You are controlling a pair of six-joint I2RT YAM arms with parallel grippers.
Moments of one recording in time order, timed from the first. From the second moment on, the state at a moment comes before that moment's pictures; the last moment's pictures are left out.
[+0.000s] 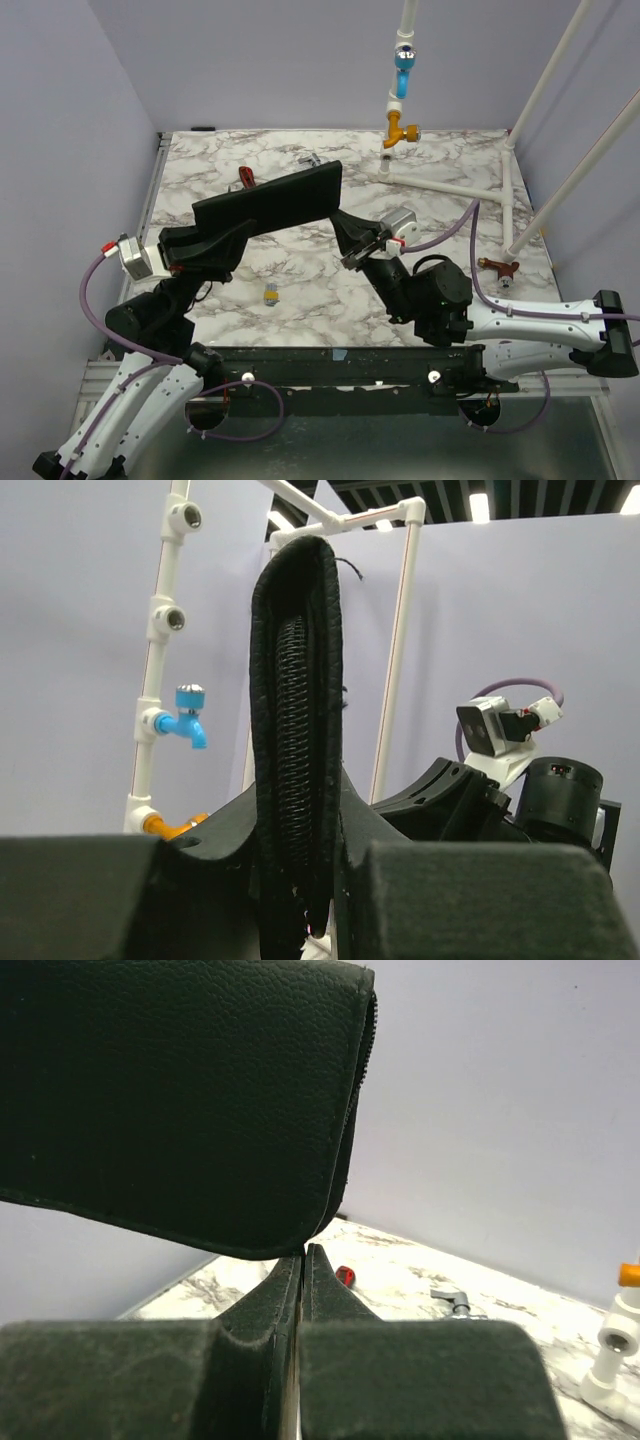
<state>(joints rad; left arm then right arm) -0.50 0.45 0.59 0.76 0.28 -0.54 1.38 1.15 0.94 0.75 0.70 -0.35</state>
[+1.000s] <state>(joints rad) -0.51 0.31 0.73 0.15 0.40 -0.48 1.39 1.06 0.90 0.52 0.76 -0.61</state>
